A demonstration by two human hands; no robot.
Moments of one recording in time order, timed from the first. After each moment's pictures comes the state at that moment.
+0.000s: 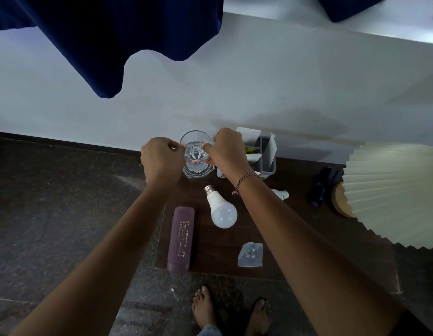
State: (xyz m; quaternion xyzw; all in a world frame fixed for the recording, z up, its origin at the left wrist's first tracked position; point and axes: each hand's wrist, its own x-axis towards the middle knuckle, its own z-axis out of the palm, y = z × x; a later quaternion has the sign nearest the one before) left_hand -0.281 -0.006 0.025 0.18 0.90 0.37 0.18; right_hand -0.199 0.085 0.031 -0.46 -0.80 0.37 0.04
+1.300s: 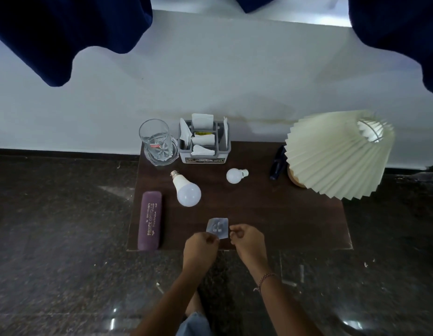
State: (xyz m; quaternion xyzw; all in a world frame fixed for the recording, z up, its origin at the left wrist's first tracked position) left_hand -0.055 -0.094 -0.018 0.19 0.83 0.20 0.49; right_hand 0.039 -0.027 -0.021 -0.65 -0.60 0.47 -0.03
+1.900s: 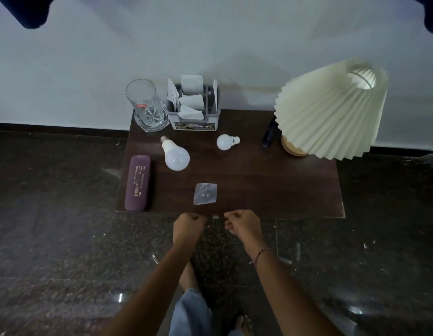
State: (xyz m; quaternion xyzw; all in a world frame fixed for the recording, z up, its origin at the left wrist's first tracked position) left_hand -0.017 -0.123 -0.053 0.10 0.84 0.26 0.46; right_hand 0.089 -0.046 -0.060 -0.66 -0.49 0.57 -0.02
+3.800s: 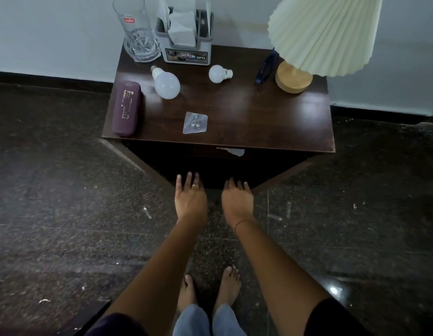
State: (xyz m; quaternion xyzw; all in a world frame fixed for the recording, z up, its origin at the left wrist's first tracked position) left_hand 0.084 -0.200 -0.118 0.48 0.83 -0.18 0.20; right_hand 0.168 -0.141 -0.115 -0.42 -0.87 0.12 -0.24
